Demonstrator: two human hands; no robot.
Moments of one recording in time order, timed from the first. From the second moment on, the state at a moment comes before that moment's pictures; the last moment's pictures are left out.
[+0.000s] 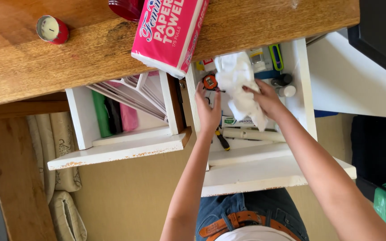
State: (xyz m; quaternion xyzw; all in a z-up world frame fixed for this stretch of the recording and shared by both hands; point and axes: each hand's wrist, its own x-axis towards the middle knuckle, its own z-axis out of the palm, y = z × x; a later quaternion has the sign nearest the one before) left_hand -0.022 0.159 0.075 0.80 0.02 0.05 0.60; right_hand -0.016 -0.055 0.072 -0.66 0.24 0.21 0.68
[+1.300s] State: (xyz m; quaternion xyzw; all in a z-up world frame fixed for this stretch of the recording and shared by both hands) left_hand -0.101 0.171 0.047 0.96 -0.18 -0.19 0.08; right_hand -0.048 -0.027 0.038 -0.95 -0.21 0.21 0.14
